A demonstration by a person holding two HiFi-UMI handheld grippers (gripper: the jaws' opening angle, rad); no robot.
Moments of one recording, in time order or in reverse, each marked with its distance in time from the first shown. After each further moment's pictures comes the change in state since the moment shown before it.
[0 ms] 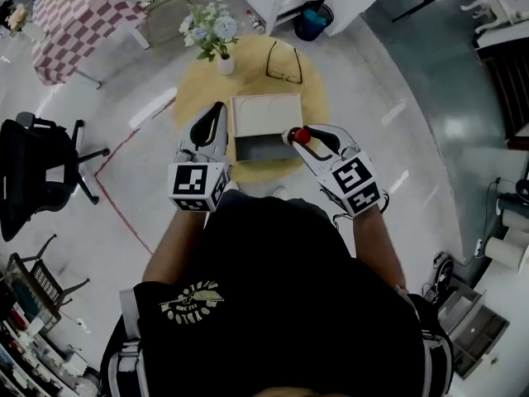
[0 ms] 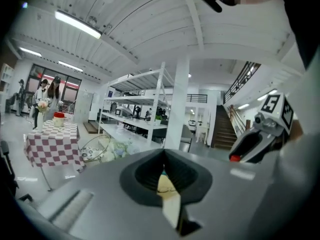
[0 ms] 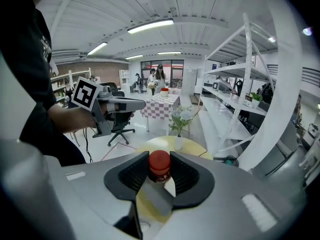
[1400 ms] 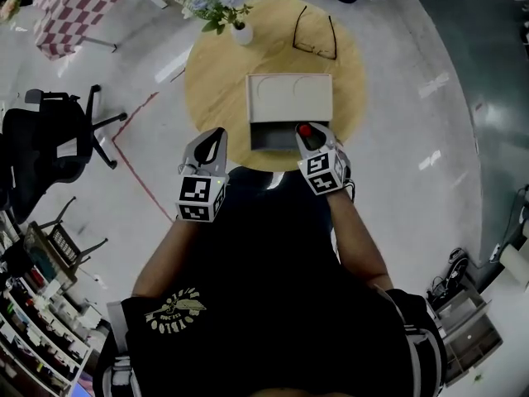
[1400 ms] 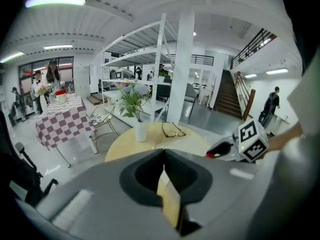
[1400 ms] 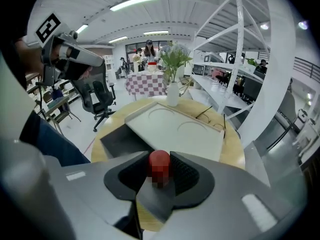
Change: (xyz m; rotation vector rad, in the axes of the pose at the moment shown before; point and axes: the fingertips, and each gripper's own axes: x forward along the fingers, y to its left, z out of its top) left arm 0.010 0.025 -0.186 0.051 0.473 0.047; right arm 0.194 -0.023 -0.218 0.088 0.180 -0.090
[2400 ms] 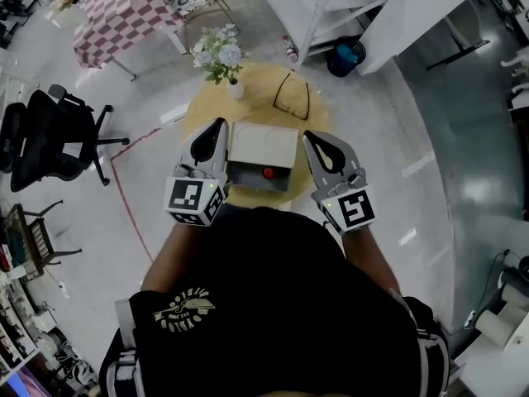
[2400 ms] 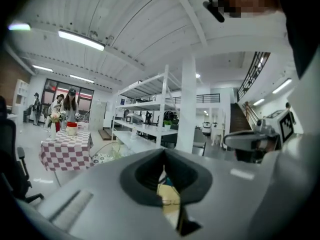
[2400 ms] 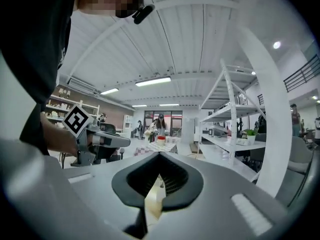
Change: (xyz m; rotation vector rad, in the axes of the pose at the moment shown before) left arm -0.065 -0.072 0.220 -0.072 -0.512 0.146; right arm -0.278 -0.107 0.226 -0.091 -0.813 0.100
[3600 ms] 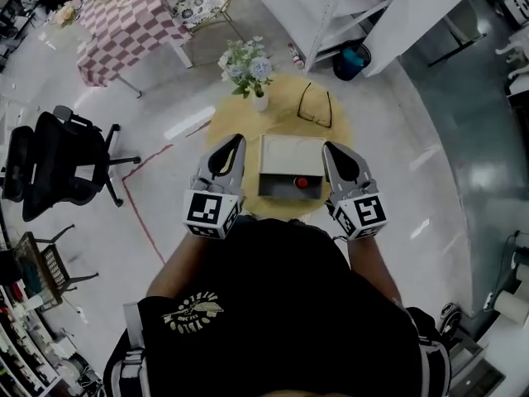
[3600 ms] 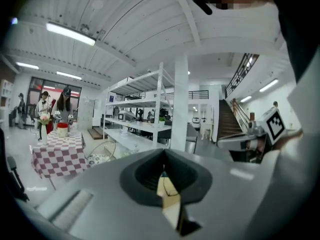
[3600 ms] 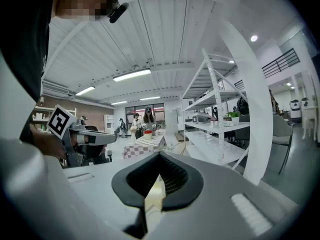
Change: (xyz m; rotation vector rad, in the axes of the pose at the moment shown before) left arm -0.028 0.080 -0.007 0.058 0.044 -0.135; right arm 0.056 0.049 -0.021 0.182 0.087 -0.197
